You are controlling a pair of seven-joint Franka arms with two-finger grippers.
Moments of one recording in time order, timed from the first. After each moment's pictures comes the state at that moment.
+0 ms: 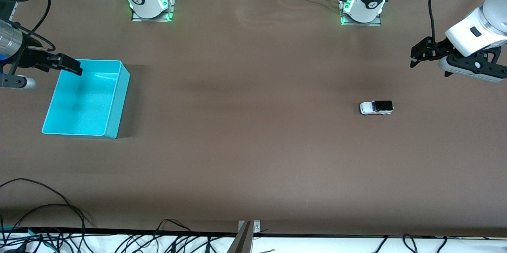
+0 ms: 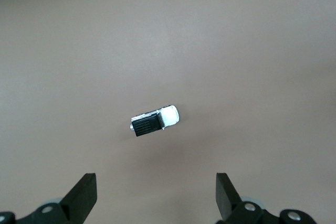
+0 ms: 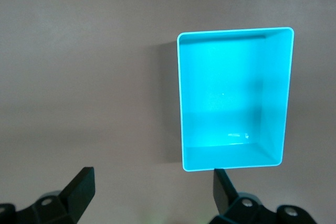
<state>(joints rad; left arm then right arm) 0.00 -0.04 -0.06 -1.70 -0.01 1.64 0.20 0.02 0.08 0.00 -1.59 -0.02 1.56 0.12</state>
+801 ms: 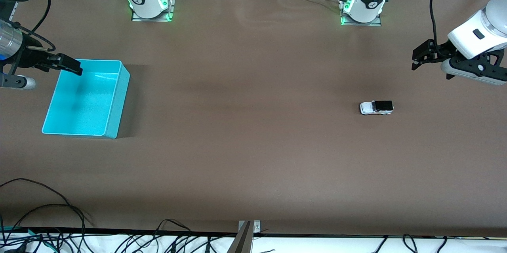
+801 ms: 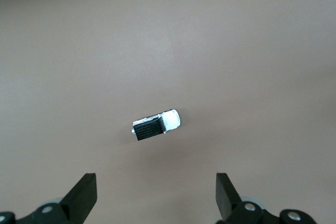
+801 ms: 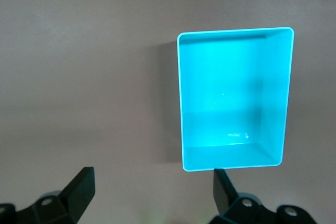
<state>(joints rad) 0.00 -0.01 -0.06 -1.67 -0.01 1.64 0.20 0.02 0.08 0.00 -1.59 -0.02 1.56 0.12</state>
